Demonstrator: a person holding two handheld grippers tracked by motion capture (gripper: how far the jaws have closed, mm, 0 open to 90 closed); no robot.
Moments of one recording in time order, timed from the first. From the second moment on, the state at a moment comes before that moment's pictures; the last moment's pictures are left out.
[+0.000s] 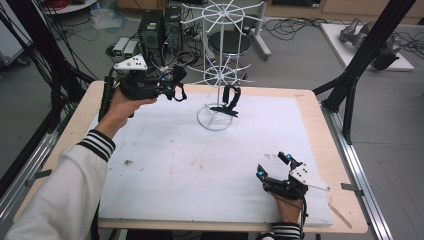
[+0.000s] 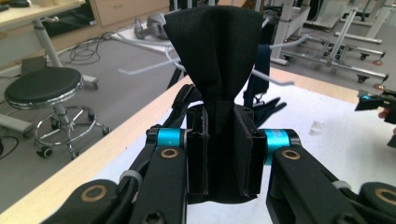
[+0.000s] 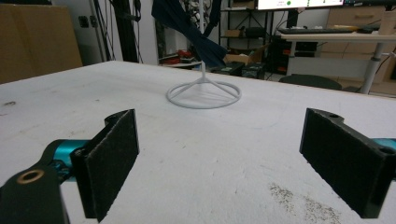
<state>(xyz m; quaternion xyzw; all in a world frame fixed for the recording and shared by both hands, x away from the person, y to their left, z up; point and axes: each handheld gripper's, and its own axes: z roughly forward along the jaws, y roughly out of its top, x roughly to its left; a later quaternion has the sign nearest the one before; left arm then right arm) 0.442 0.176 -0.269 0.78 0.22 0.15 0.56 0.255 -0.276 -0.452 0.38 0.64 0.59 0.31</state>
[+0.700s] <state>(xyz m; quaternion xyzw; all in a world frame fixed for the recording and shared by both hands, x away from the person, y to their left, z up) 0.444 0.158 -0.262 0.78 0.23 0.16 0.56 0.255 -0.276 -0.452 0.38 0.64 0.59 0.31</state>
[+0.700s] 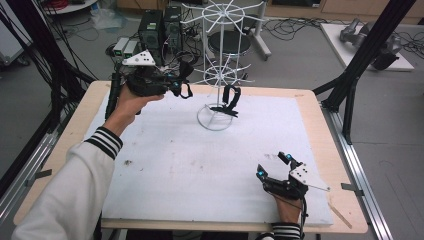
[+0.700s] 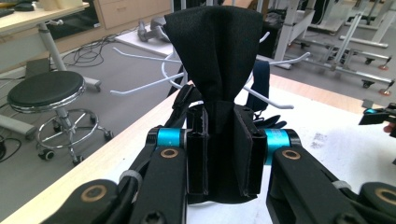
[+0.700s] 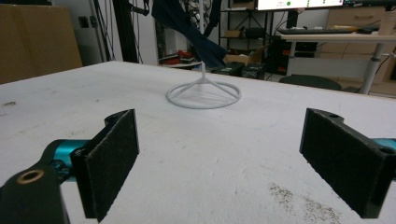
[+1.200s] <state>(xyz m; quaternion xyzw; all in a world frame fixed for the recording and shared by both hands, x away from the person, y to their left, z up) 0.445 0.144 -0.263 0.78 0.22 0.15 0.56 0.255 -0.276 -0.452 0.38 0.64 0.59 0.31</state>
